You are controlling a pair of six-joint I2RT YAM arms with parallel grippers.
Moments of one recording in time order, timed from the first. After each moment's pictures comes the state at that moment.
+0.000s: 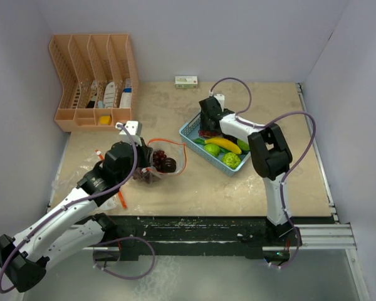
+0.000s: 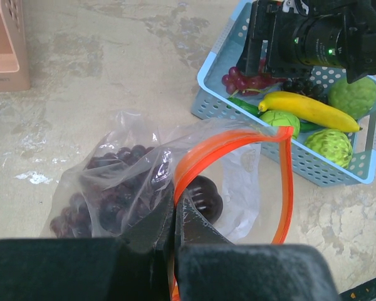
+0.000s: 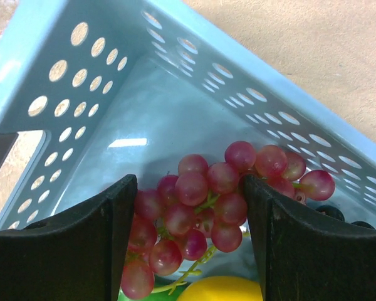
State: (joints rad) left arm -0.68 0.82 0.72 -0.27 -0.33 -0.42; right arm 0.49 2.14 1.56 -0.34 0.41 0.46
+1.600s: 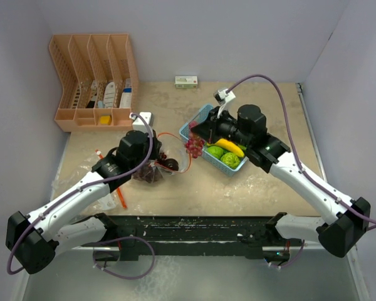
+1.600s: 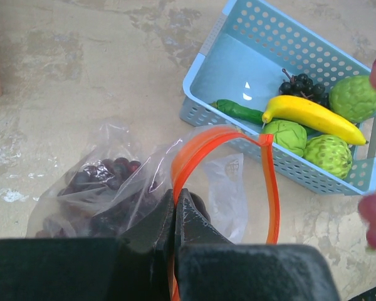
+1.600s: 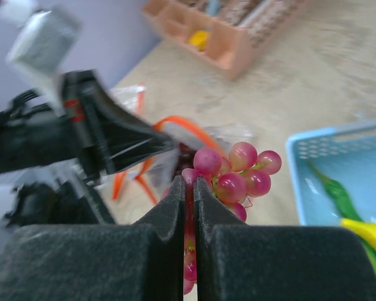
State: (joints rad) left arm -0.68 1.03 0.82 -0.22 -0.30 -0.43; right arm 0.64 1.21 1.14 -0.15 -0.22 0.32
